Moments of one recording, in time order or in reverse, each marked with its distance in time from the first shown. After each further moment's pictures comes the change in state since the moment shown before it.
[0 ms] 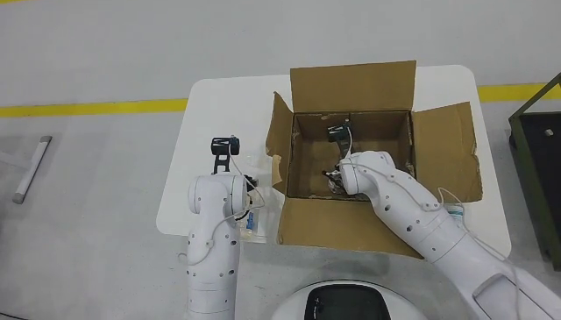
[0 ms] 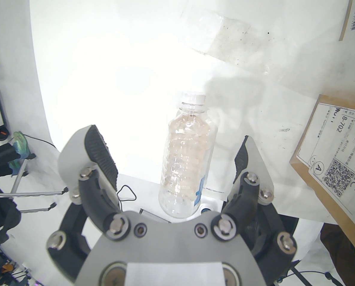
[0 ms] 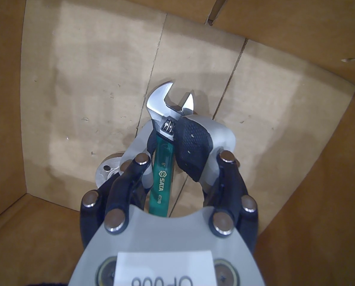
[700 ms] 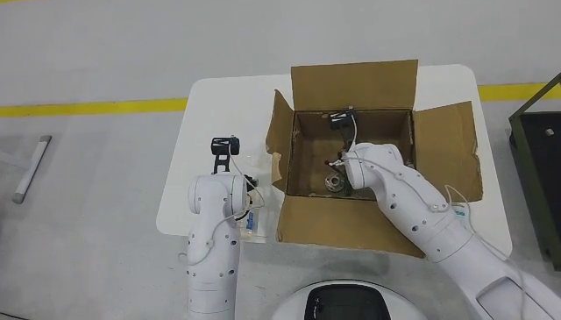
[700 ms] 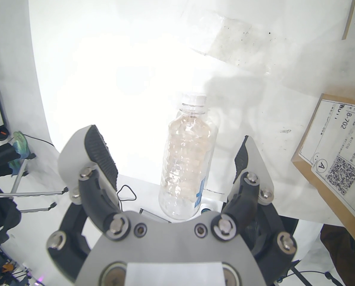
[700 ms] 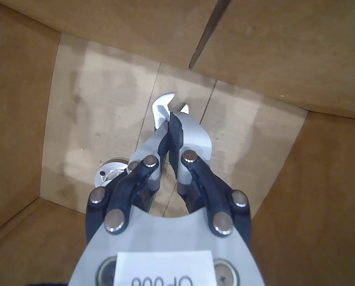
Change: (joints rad) left arm 0.000 0.000 0.000 0.000 0.000 0.000 0.000; right arm -0.021 0.004 0.083 -0.098 -0.093 -0.042 -0.009
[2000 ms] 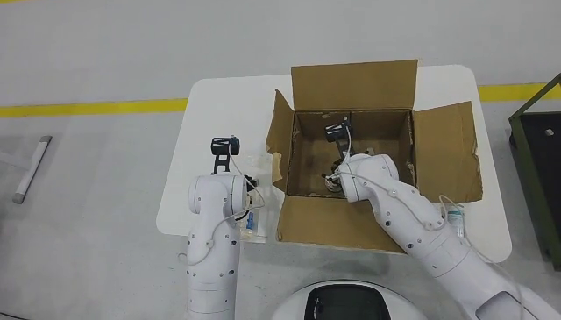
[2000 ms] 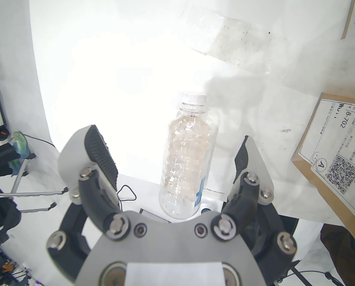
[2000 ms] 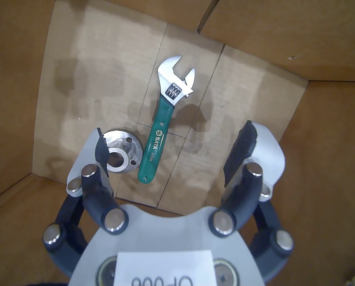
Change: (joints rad) left arm 0.000 0.000 0.000 0.000 0.000 0.000 0.000; right arm -0.082 -0.017 0.011 -0.112 -0.134 0.012 0.125
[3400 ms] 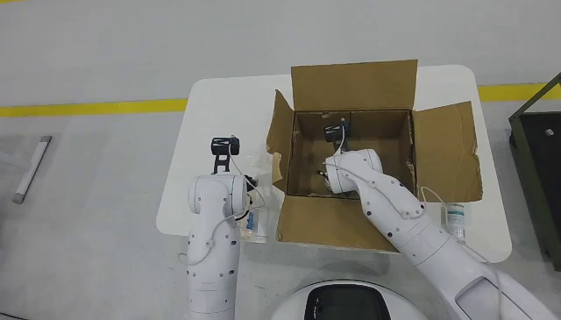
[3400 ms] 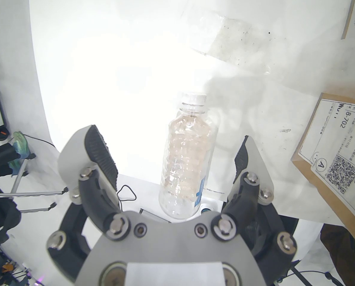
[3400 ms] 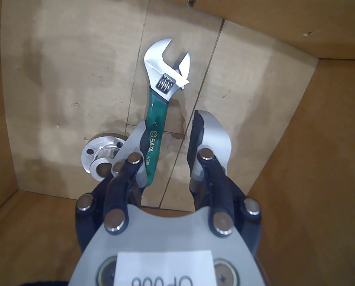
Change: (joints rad) left arm 0.000 0.000 0.000 0.000 0.000 0.000 0.000; right arm 0.090 -0.096 -0.017 0.194 -0.092 0.069 0.108
